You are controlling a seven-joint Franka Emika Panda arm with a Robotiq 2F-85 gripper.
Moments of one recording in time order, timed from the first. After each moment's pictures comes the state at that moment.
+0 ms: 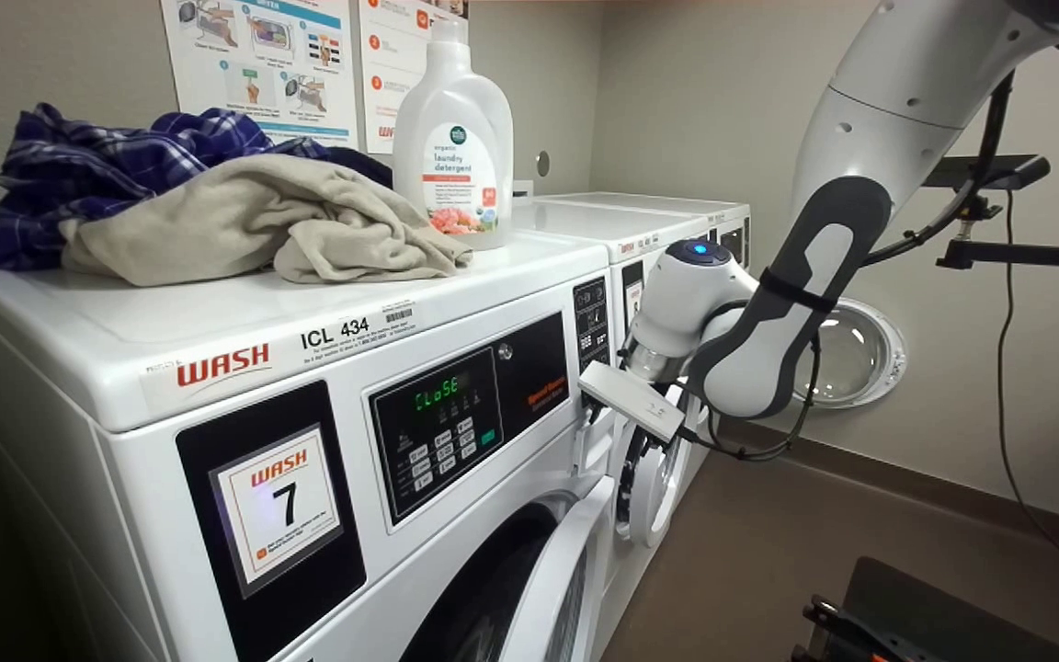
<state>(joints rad) -0.20 0.27 -0.19 -2.48 -0.68 3.12 1.73</state>
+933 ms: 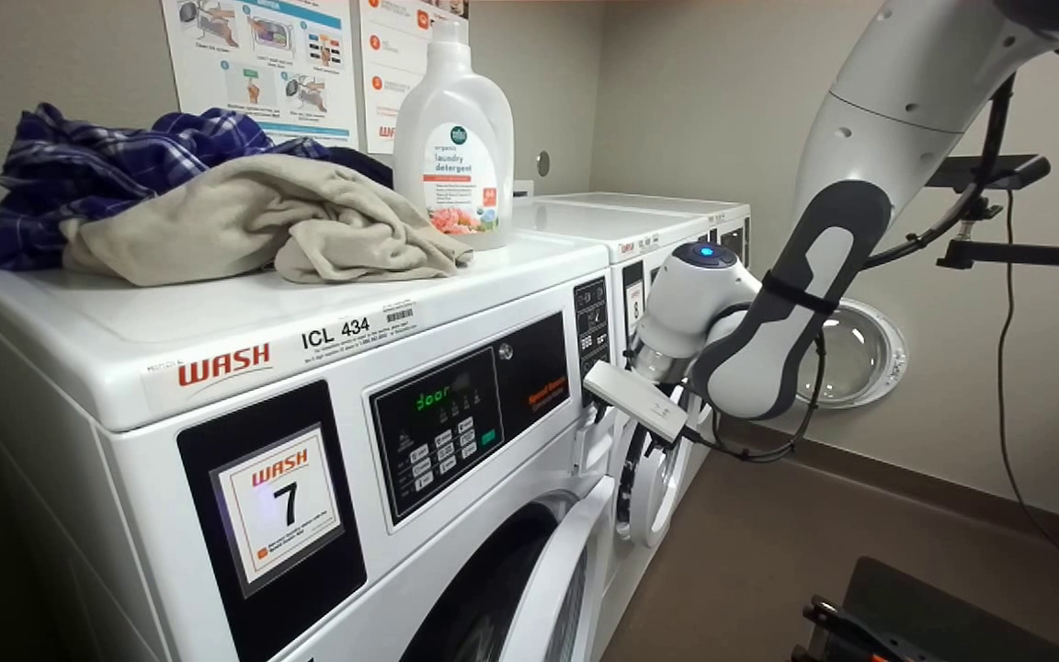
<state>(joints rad) -0.23 0.28 -0.18 -2.48 -0.68 3.14 1.73</state>
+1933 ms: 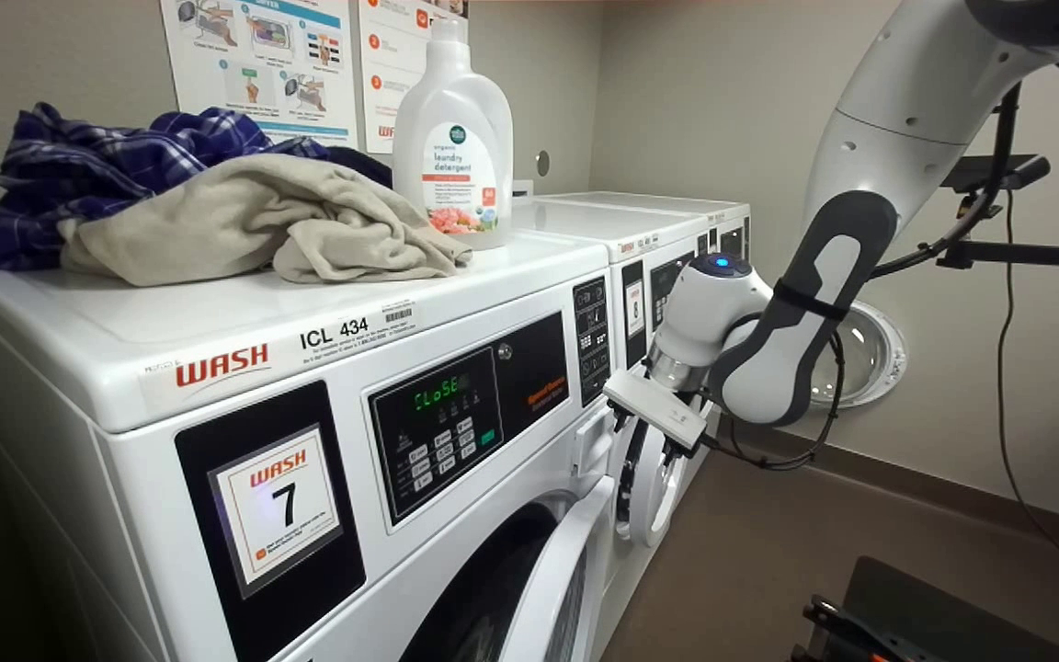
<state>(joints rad) -0.35 0.30 -0.13 -2.49 -0.69 3.15 1.71</state>
